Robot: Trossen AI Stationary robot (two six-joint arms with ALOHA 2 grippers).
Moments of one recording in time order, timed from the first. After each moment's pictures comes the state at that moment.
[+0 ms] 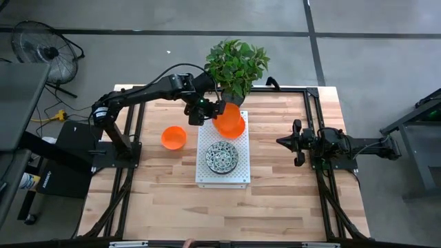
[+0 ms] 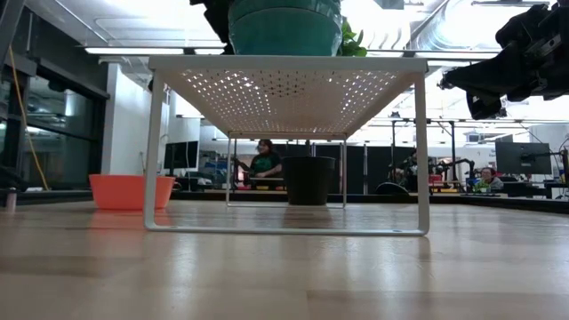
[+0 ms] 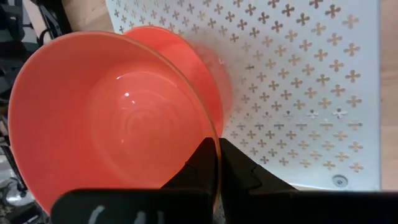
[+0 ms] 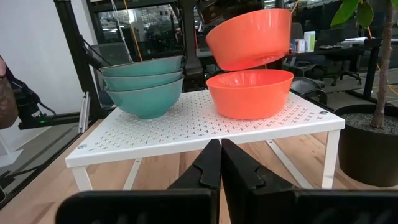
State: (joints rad) left arm 0.36 1.69 1.66 -0.98 0.26 2.12; right arm -0.01 0.03 0.01 0.04 0.05 0.13
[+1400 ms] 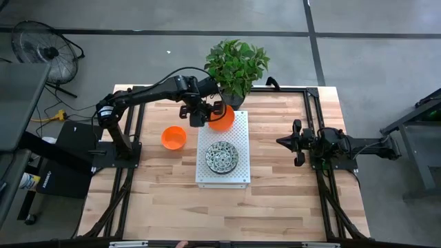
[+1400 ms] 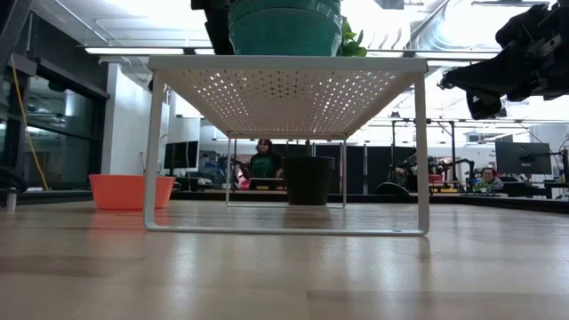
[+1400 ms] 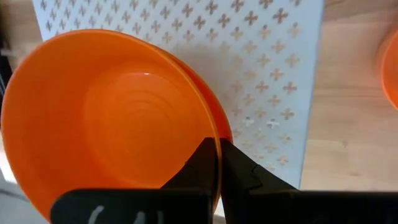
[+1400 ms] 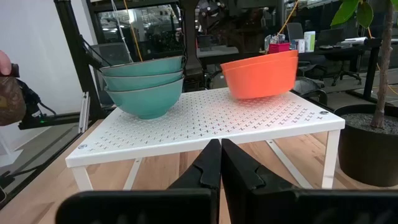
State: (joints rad) left arm 0.36 1.74 1.66 -1.10 0.14 1.95; right arm -0.01 0.03 0.01 0.04 0.05 0.13
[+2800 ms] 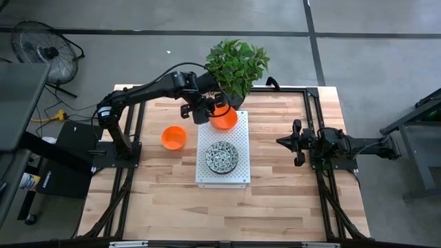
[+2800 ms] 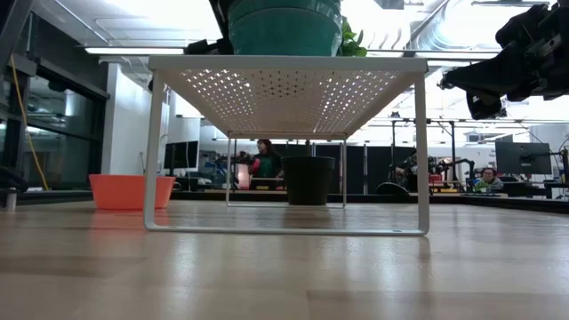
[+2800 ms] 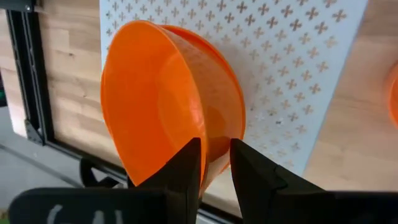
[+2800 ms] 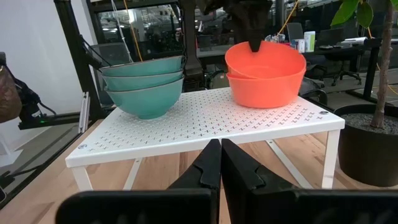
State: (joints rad) left arm 0.34 1.74 1.79 -1.16 0.11 1.76; right arm -0.01 0.03 0.01 0.04 0.05 0.13
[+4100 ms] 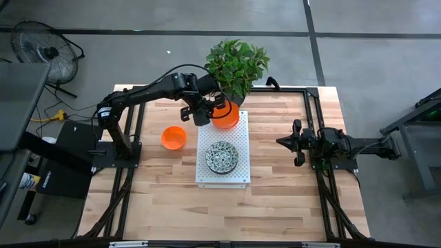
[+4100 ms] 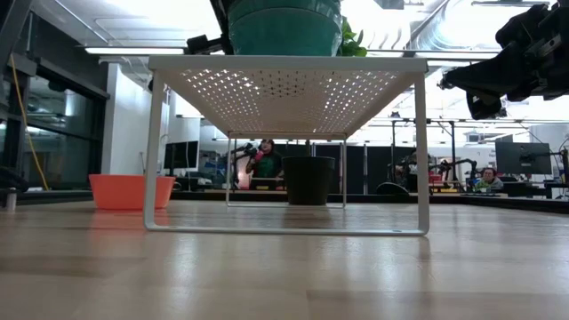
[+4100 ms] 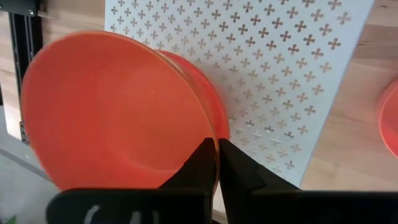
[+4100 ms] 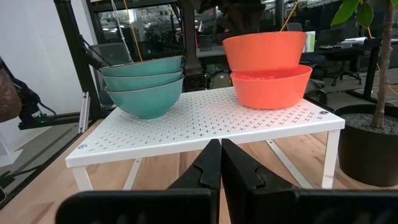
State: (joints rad) left arm 0.32 1.74 1.79 -1.16 0.13 1.70; right arm -0.01 0.03 0.01 0.04 0.05 0.13
